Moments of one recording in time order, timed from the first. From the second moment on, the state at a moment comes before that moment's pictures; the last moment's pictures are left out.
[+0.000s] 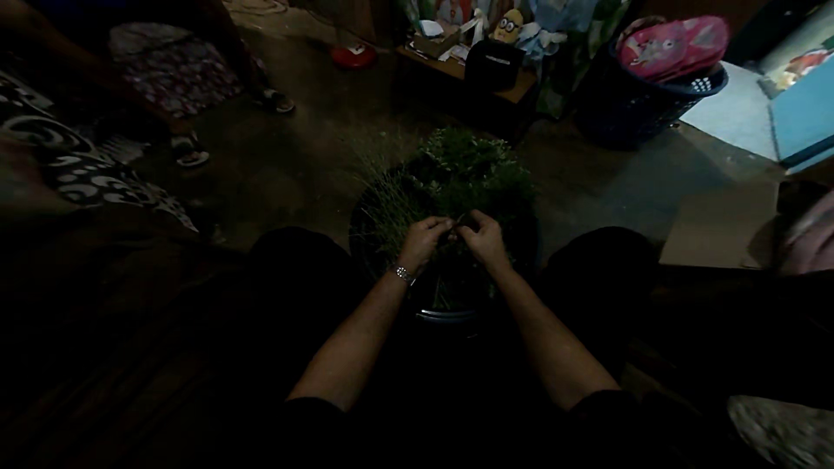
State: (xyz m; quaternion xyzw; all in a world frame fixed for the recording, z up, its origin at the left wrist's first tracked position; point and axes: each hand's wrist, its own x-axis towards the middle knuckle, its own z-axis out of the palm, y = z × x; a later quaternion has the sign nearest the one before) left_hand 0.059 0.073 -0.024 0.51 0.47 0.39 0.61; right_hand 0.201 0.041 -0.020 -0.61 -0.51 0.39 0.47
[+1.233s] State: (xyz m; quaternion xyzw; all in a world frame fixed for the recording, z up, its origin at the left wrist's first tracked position) left_hand 0.045 0.080 -0.007 0.64 0.52 0.29 0.49; right_hand 0.218 0.032 0.011 -0.63 -0.57 0.32 0.43
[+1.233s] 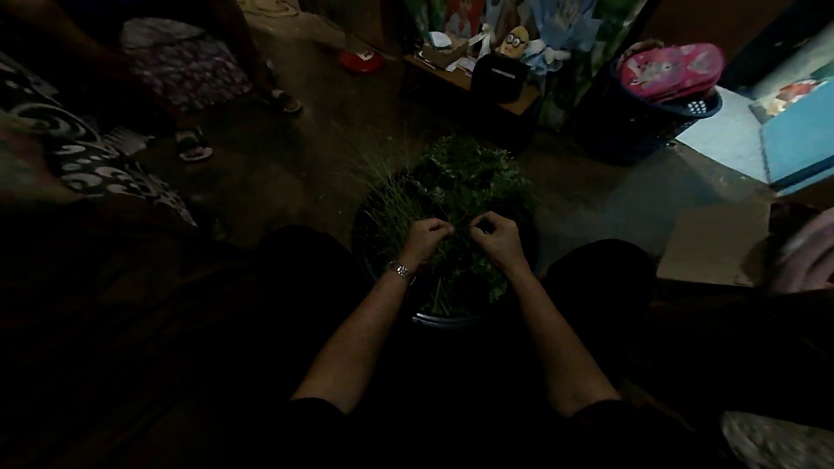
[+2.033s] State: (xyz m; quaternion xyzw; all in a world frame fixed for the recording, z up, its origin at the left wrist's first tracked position) left_hand 0.038 0.077 -0.015 0.83 0.39 0.23 0.31; right_hand 0.237 0.036 0.006 -0.50 -0.78 0.28 0.25
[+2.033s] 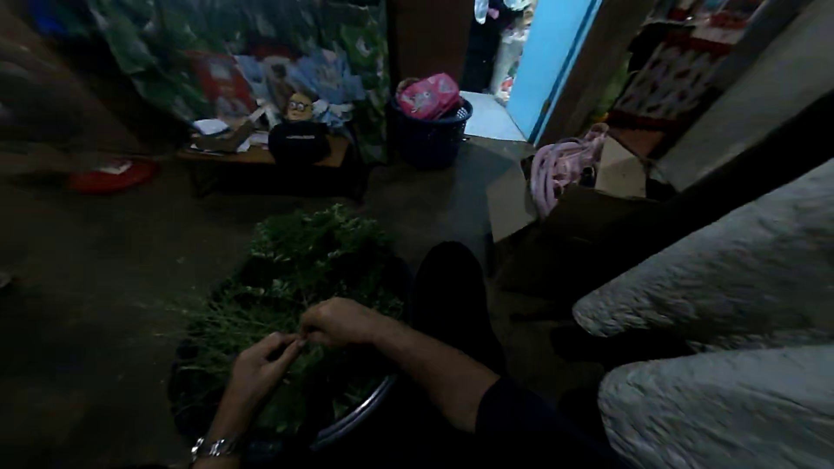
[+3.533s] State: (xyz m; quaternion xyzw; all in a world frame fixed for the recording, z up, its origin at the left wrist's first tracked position) left_hand 0.025 0.087 0.001 0.71 0.43 0.30 0.47; right_hand 0.248 0.037 0.014 -0.55 -0.67 0.39 0.31
